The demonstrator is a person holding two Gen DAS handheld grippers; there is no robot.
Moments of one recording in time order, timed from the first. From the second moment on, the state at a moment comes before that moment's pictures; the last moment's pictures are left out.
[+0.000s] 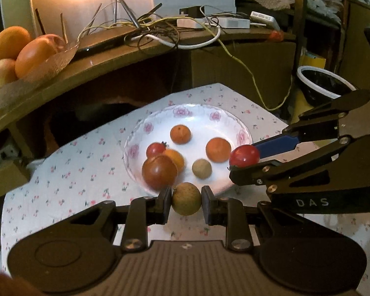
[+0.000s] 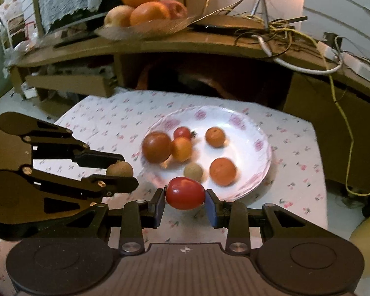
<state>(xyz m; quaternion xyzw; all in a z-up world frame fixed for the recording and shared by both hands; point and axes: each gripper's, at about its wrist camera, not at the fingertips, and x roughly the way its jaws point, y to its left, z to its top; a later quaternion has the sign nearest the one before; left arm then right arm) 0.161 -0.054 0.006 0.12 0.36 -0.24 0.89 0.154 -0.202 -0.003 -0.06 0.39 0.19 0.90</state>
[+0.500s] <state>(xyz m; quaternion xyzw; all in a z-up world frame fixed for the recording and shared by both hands) 0.184 -0.065 -0.010 0.12 0.36 -0.24 0.89 0.177 -0.213 -0.012 -0.05 0.39 0.15 0.91</state>
